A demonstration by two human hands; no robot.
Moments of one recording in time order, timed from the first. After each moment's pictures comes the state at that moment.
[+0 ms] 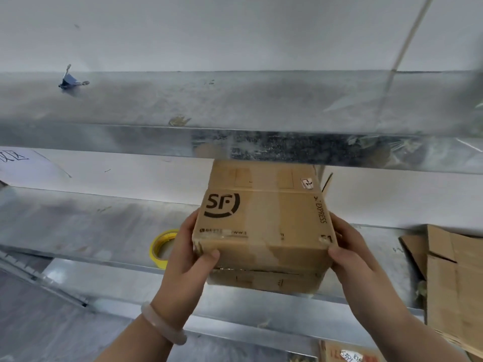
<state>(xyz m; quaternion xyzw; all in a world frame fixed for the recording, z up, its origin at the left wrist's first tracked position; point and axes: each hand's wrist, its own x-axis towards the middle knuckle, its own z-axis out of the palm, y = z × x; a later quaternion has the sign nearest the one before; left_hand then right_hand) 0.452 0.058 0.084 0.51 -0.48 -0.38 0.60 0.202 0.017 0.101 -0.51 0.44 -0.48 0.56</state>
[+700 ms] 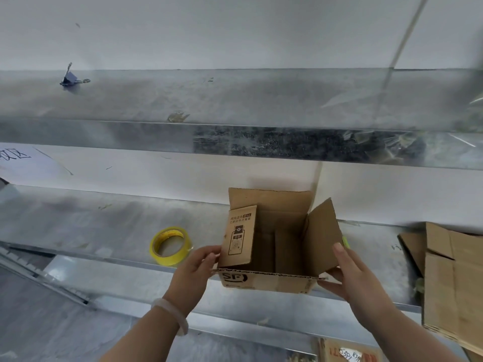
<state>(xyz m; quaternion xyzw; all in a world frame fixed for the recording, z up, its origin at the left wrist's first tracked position) 0.470 0.040 0.006 0.63 -0.42 -0.42 0.49 0.180 0.000 0.043 -0.40 0.59 -0.37 0.59</state>
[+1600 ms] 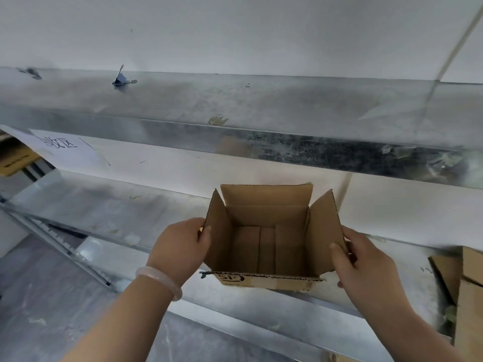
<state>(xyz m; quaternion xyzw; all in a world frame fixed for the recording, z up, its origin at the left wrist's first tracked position) 0.506 0.047 0.099 0.79 -0.58 -0.04 0.21 0.216 -0.001 0.105 -0.68 0.63 -0.24 0.27</state>
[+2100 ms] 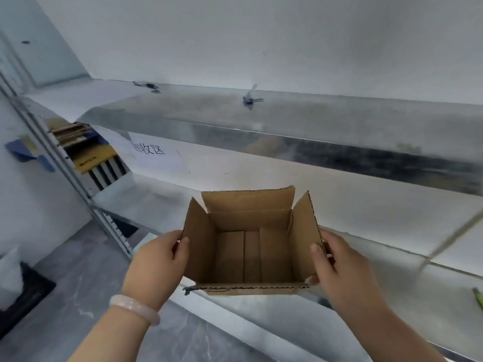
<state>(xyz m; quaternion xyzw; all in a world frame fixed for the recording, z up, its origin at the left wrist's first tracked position) 0.712 0.163 0.120 0.84 -0.45 0.00 0.29 0.445 0.050 0.123 -0.76 0.49 -0.27 0.33</state>
